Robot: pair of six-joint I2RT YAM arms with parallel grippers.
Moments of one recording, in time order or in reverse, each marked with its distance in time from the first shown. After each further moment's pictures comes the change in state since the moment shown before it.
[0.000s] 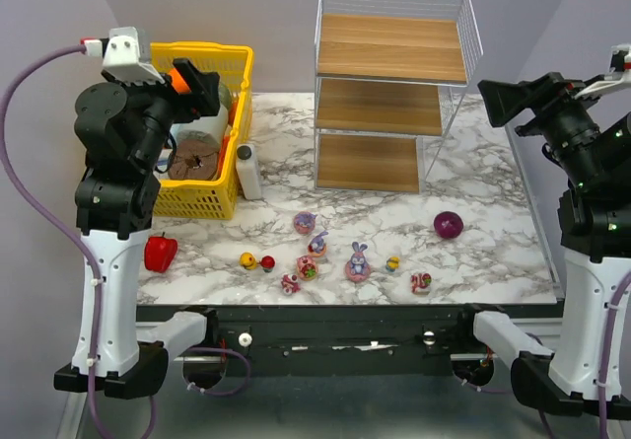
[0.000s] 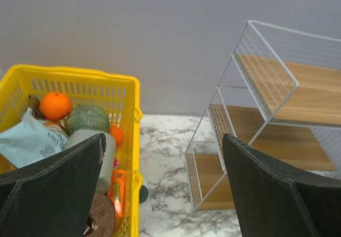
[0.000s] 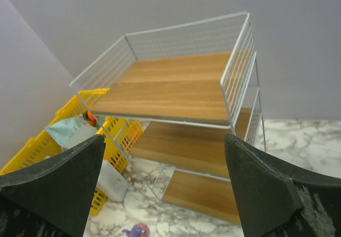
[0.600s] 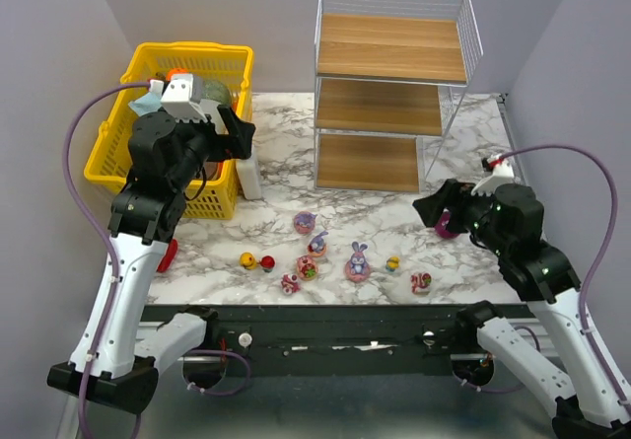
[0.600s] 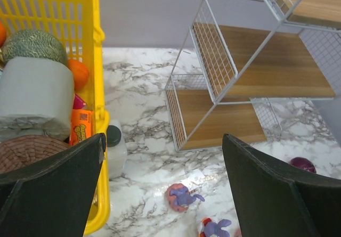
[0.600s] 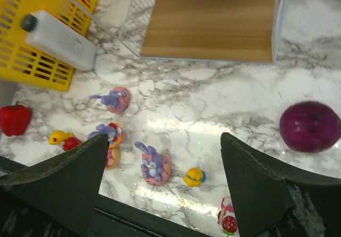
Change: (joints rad) left arm -0.108 -0.106 -0.364 0.027 0.048 -0.036; right arm 0.447 -0.343 -0.719 -0.175 0.352 0.041
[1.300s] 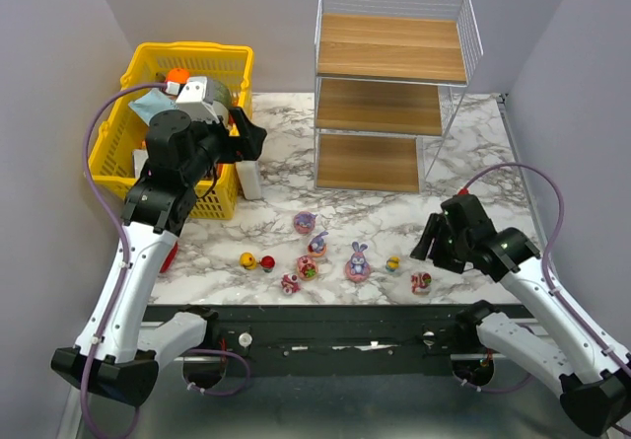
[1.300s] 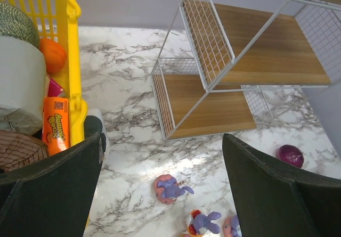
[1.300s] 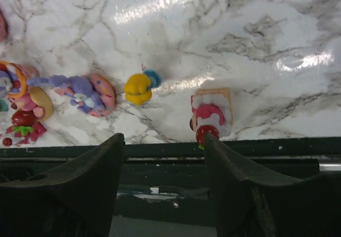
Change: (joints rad) left arm -0.030 0.041 -0.058 0.037 0.039 -0.047; right arm 0.110 0.157 -0.160 -0.343 0.101 0.344
